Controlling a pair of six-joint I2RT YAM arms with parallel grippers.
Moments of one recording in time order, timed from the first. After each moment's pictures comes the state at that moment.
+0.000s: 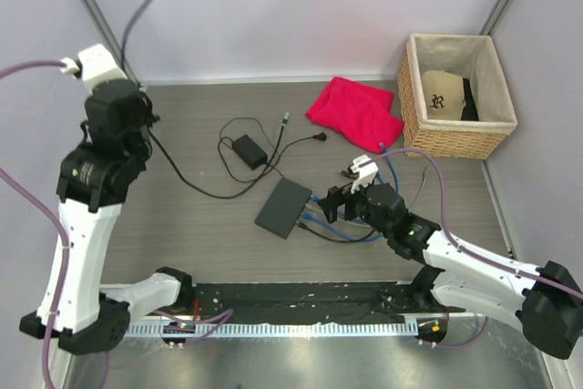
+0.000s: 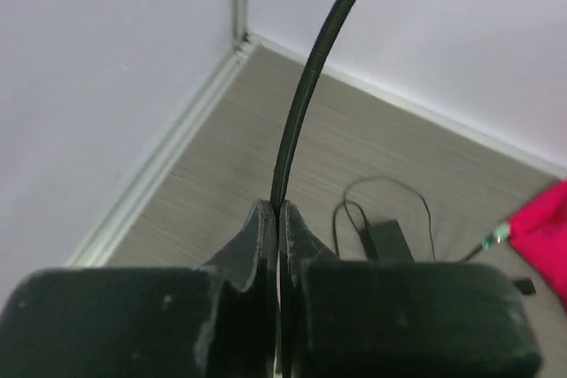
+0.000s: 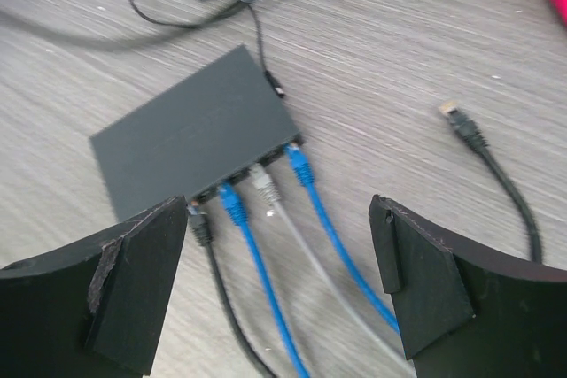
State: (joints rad) left arm -0.33 1.13 1.74 -0.87 -0.75 -0.32; right arm 0.80 0.92 0.42 0.16 0.17 0.26
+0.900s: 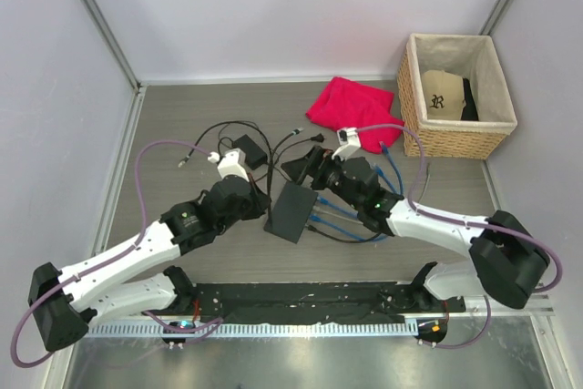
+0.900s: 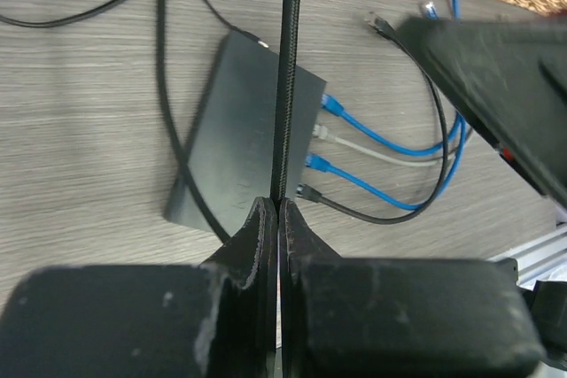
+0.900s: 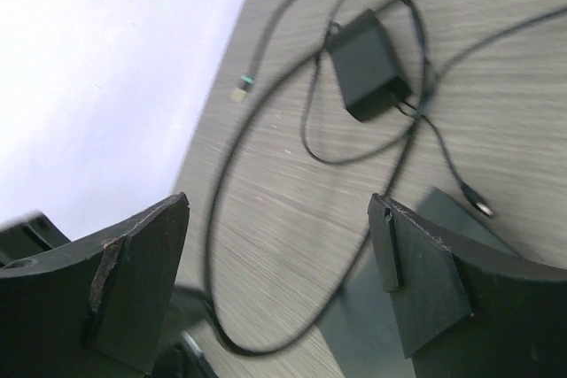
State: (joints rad) left arm -0.90 0.93 0.74 -0.41 -0.34 -0.89; right arm 0.80 1.28 0.62 0.51 0.11 0.81
